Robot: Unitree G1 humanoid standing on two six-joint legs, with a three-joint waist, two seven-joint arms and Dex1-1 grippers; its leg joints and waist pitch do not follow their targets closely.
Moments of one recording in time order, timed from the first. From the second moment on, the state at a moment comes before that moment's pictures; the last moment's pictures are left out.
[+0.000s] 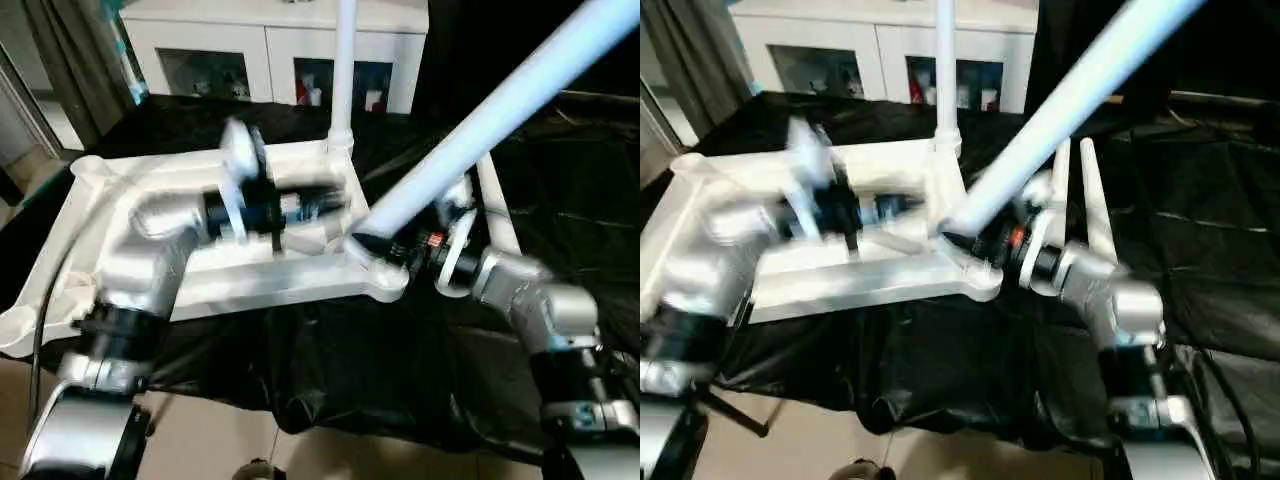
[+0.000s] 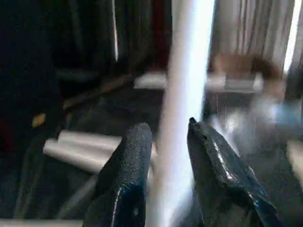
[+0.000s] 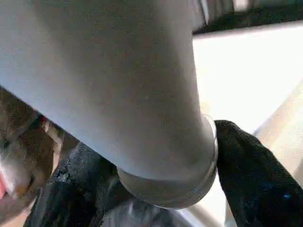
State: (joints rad) left arm -0.73 0.31 -0.04 0.26 -0.51 0.25 -1.14; right arm -0.51 -0.30 0.01 0.27 0.43 0.63 0.95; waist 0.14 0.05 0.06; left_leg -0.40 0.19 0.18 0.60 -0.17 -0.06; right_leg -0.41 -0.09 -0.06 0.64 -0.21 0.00
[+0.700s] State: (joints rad) left arm -0.76 0.06 -0.04 0.20 -0.61 0.46 -0.90; right arm -0.55 -0.30 0.13 0.27 0.40 0.68 0.98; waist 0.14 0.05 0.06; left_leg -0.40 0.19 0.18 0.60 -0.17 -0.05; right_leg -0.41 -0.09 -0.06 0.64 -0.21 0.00
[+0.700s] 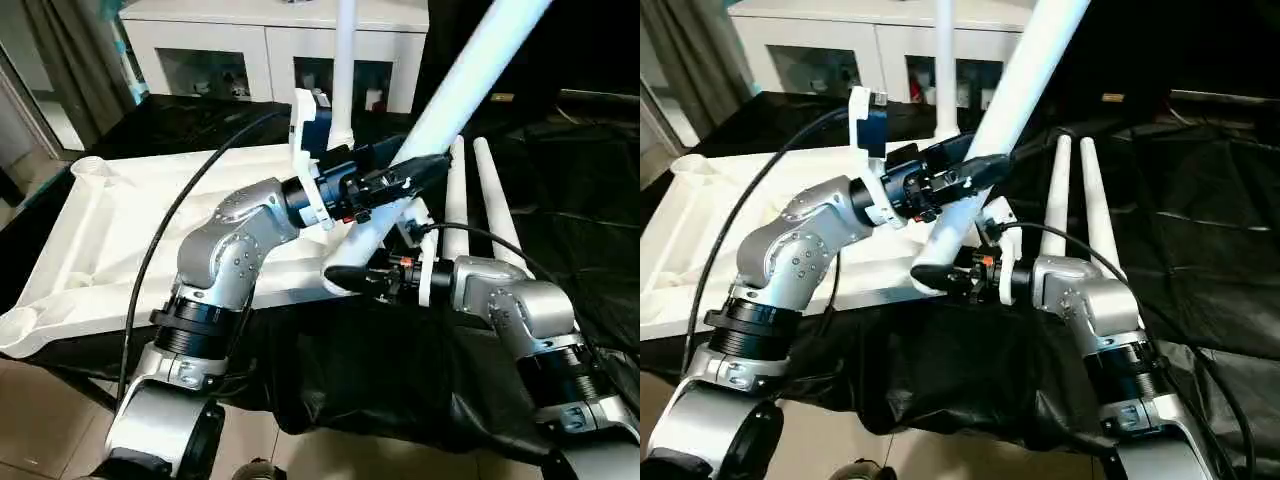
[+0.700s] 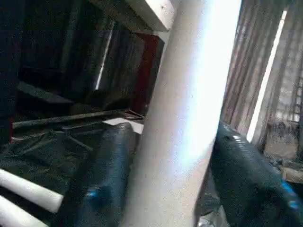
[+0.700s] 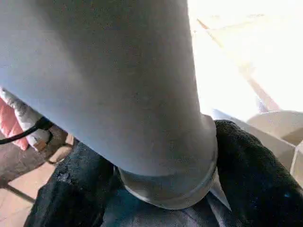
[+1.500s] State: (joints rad) left arm -0.84 0.06 0.04 0.26 -0.56 0.45 -0.68; right arm -0.63 -0.33 -0.04 0.24 0.45 0.71 0.86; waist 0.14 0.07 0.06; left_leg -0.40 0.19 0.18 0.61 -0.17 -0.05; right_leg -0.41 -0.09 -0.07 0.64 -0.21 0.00
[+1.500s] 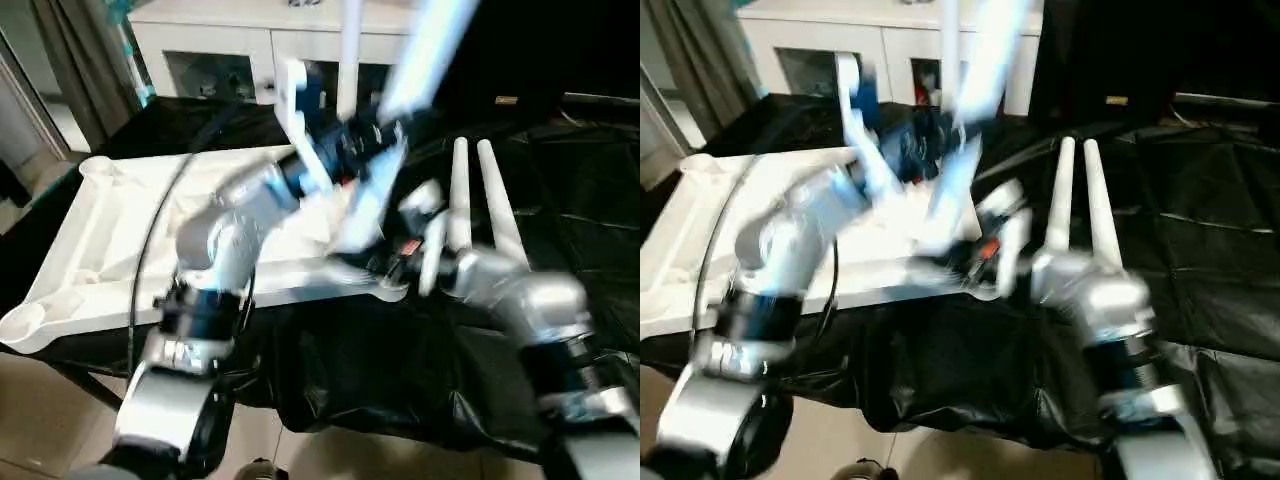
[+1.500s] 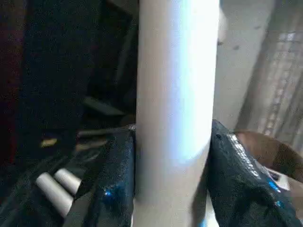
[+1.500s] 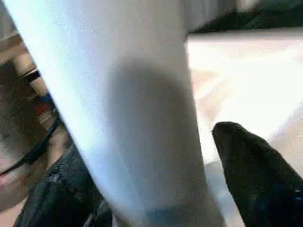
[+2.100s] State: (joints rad) left arm -0.92 0.06 0.09 0.32 -0.53 0.68 -0.40; right arm -0.68 -0.38 -0.02 0.18 0.50 0.86 0.86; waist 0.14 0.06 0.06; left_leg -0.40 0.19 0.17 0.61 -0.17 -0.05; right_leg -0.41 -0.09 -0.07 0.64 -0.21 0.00
